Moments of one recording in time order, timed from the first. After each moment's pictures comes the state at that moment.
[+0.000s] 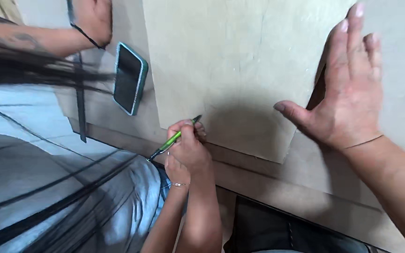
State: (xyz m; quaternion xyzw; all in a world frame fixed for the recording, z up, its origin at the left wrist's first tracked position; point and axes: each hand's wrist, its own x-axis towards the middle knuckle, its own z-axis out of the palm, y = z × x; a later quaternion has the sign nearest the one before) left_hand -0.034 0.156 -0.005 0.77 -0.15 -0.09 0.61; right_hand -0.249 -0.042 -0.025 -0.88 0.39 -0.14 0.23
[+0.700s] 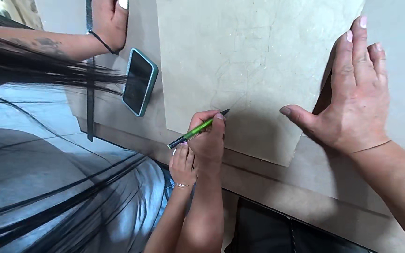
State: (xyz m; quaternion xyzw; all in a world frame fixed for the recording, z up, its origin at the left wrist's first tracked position) left_hand -0.040 0.141 -0.009 0.74 -0.30 -0.16 0.58; right_hand -0.250 -0.043 -0.025 -0.88 0.39 -0.14 0.23
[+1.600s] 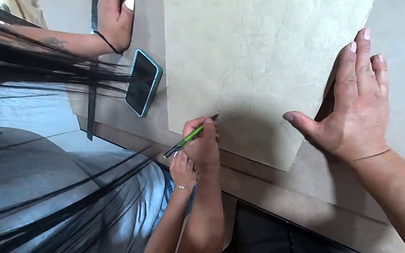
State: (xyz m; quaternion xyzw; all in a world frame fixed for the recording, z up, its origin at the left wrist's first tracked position) left_hand -0.036 0.150 -0.009 0.79 -0.24 -0.09 0.56; right_hand -0.250 -0.042 -0.025 -0.88 0.38 -0.15 0.22
